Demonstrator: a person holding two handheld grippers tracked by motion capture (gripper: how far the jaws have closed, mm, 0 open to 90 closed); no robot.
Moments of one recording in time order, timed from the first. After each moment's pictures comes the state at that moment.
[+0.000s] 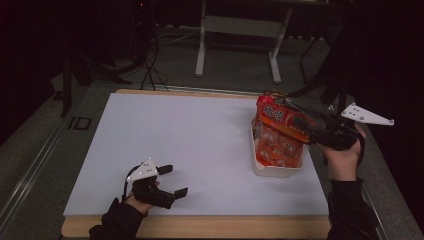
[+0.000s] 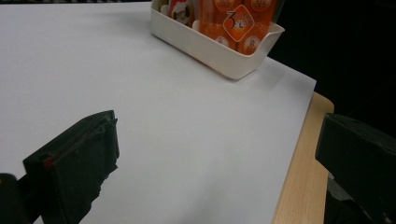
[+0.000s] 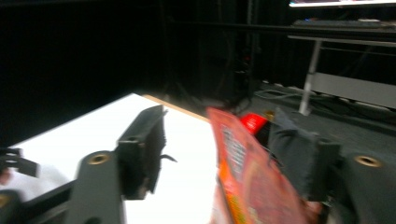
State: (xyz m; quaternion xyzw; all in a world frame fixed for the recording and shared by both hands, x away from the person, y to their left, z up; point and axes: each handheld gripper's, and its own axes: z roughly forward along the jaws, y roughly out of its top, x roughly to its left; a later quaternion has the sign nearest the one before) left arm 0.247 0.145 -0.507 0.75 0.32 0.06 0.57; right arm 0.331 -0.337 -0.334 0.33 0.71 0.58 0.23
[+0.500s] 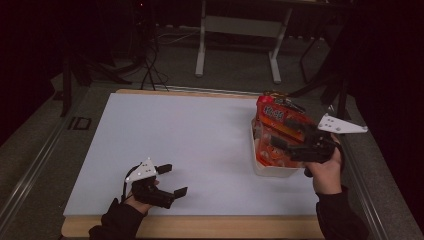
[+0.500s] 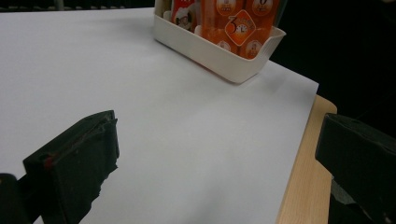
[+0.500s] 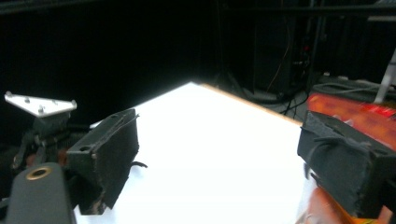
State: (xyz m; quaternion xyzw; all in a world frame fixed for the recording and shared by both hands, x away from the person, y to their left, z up) left arm 0.246 0.146 -0.506 0.74 0.33 0.07 0.58; right arm 0.313 -0.294 -0.352 0.28 0.74 0.60 0.14
